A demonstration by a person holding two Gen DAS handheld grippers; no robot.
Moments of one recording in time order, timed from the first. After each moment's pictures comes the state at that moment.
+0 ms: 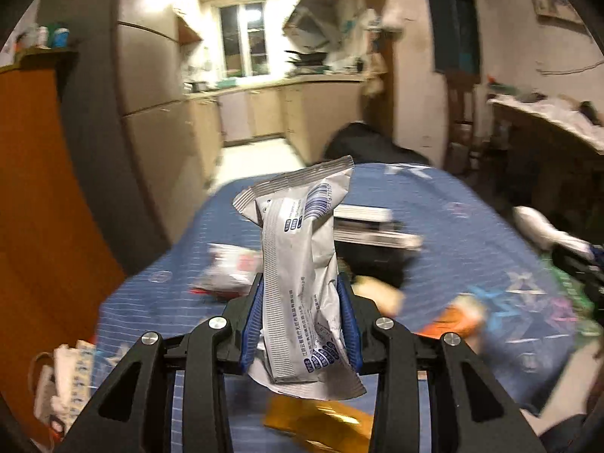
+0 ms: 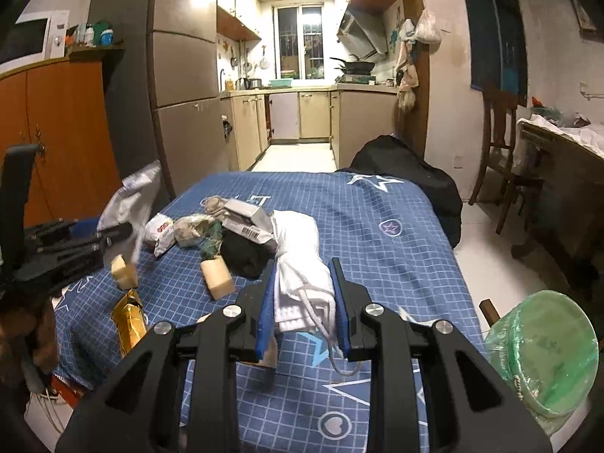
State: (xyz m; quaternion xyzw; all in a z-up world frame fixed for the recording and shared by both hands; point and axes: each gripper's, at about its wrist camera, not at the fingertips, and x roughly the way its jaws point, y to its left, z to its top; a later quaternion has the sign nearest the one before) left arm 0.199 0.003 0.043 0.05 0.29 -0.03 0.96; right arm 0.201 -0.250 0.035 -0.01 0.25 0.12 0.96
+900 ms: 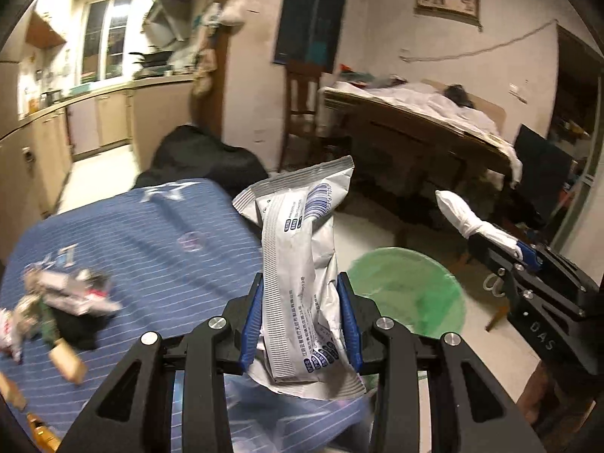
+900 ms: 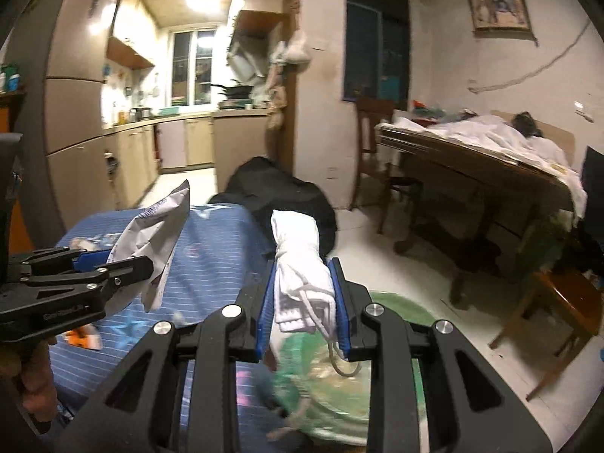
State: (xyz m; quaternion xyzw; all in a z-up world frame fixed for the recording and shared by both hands) left arm 0.210 -0.314 0.077 0.03 0.30 -0.31 0.90; right arm 0.148 -0.452 0.080 0.00 0.22 -0.10 0.97
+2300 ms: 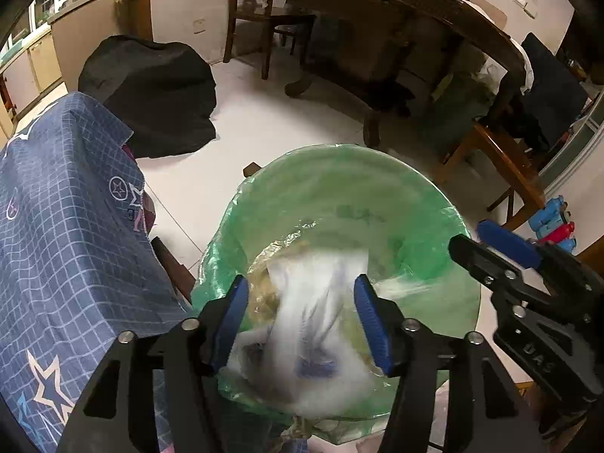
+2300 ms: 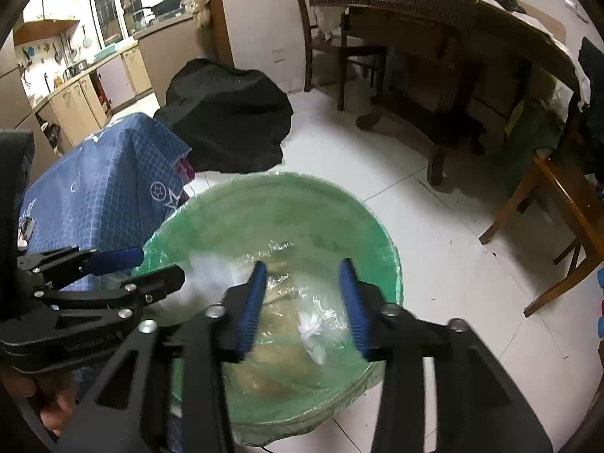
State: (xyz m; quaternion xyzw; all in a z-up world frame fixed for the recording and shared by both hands) left arm 0.317 -0.530 -0.088 0.11 0.49 -0.34 0.79; right arm 0.203 -0.609 -0.026 0.10 0.42 -0.15 0.89
